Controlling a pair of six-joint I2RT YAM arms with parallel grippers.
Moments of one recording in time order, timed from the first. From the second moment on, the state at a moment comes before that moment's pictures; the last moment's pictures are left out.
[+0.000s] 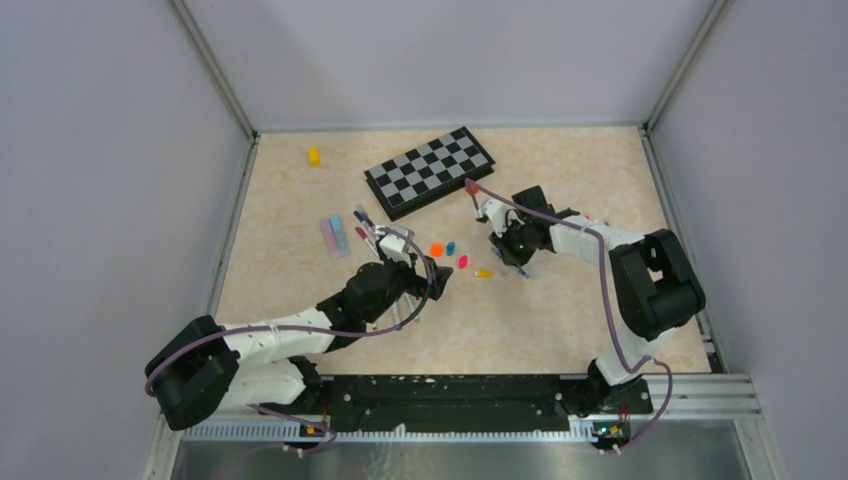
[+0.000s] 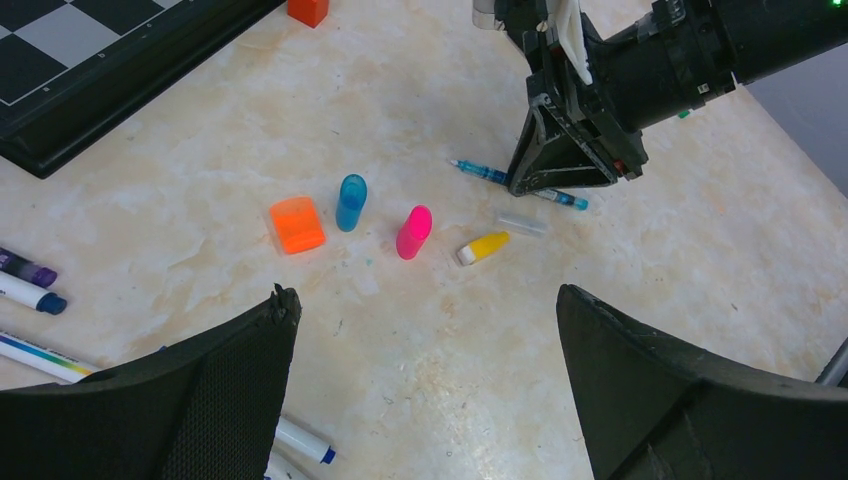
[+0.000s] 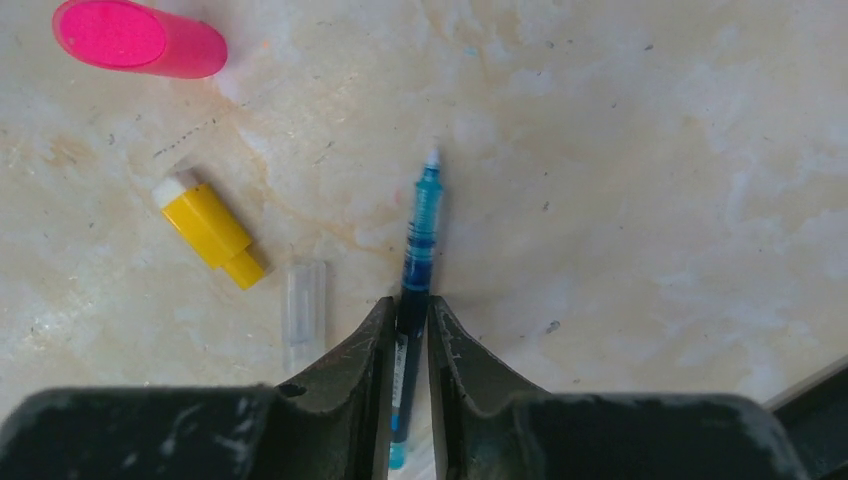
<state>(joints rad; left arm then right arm) -0.90 1.16 0.40 0.57 -0.23 -0.39 0.41 1.69 0.96 -0.34 -0.26 -0.51</state>
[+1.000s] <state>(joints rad) -0.90 1.14 0.40 0.56 -0.24 -0.39 0.15 1.42 0.94 -0.33 -0.55 -0.35</state>
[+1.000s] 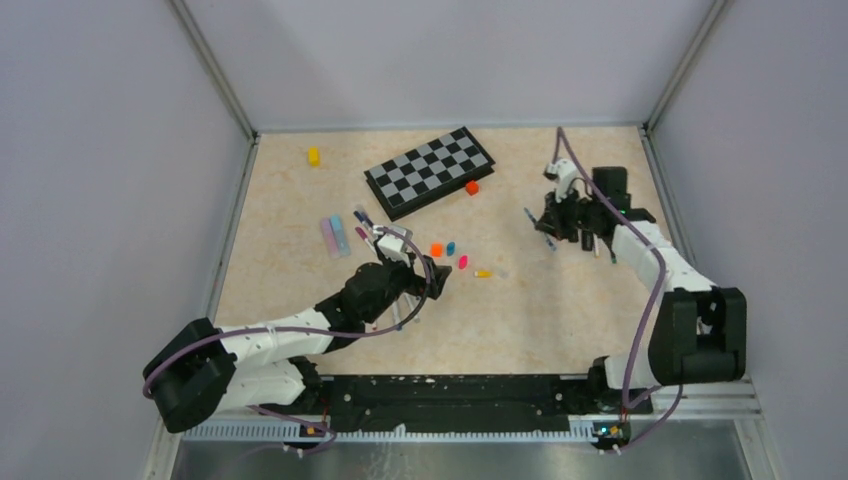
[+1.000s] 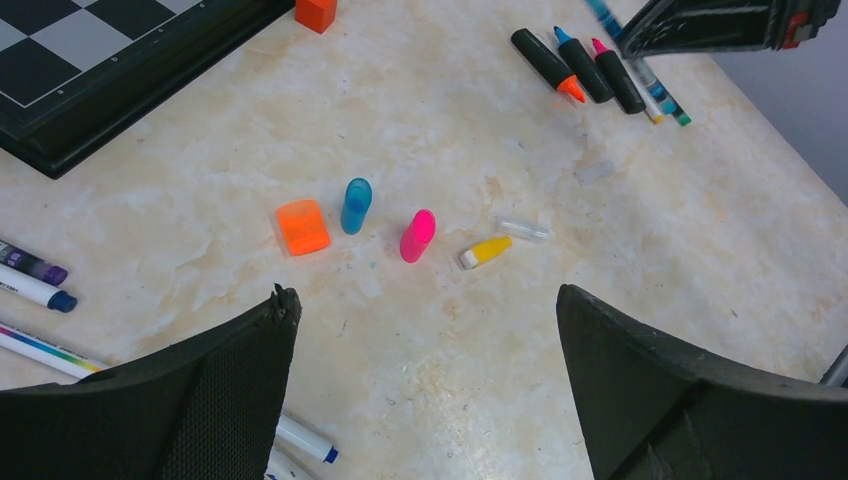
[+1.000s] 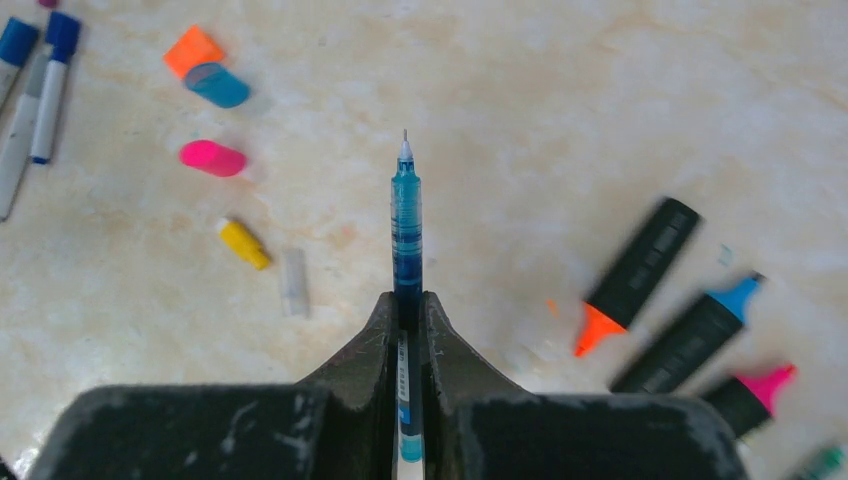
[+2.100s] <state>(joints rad) -0.90 1.05 0.35 0.57 -0.25 -0.37 -0.30 1.66 0.94 -0.31 -0.28 -0.34</state>
